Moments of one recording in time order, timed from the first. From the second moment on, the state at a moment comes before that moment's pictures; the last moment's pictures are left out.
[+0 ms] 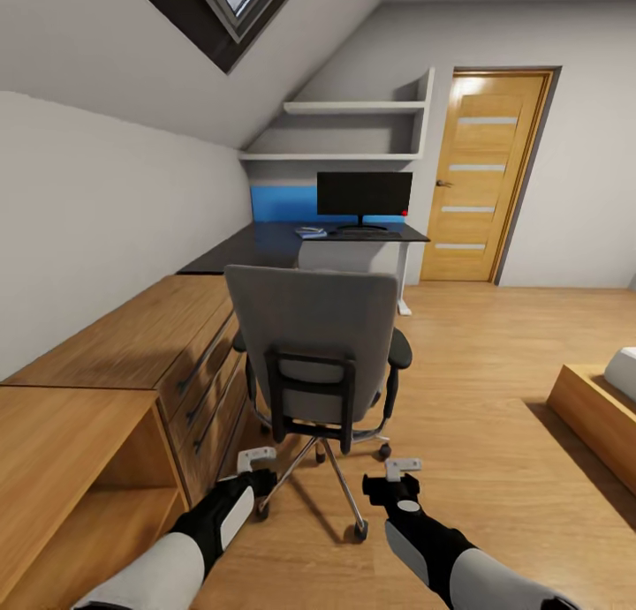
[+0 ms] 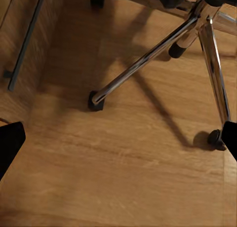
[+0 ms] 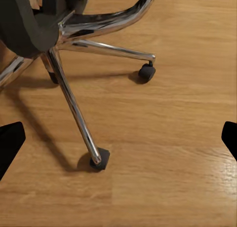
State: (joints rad) left arm -0.67 -0.15 -0.07 -0.38 0.22 0.23 0.22; right arm -0.65 0.05 0.77 -0.34 -0.67 -0.06 -0.33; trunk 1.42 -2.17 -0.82
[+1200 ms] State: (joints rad) left arm -0.67 -0.15 -0.08 -0.28 0.22 0.12 0.22; right arm -0.65 0.11 0.78 -0.34 -0.48 -0.31 -0.42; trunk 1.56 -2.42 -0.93
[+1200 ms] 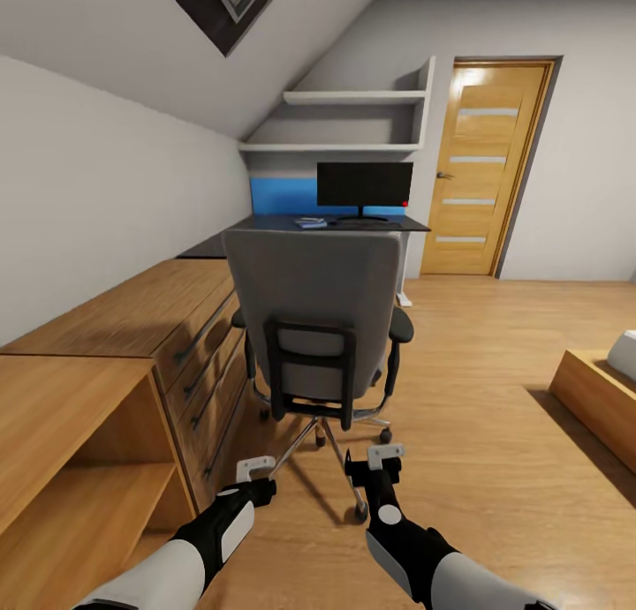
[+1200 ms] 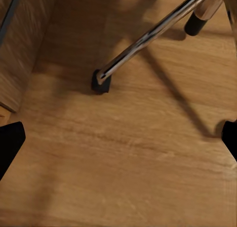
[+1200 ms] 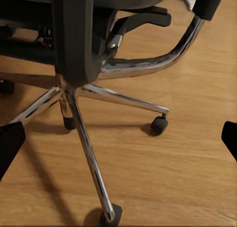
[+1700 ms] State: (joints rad) left arm -0.67 -0.15 -0.08 -0.28 0.22 0.12 0.22; right arm -0.64 0.11 0.78 -0.34 -0.48 -0.31 -0.41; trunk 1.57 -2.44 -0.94
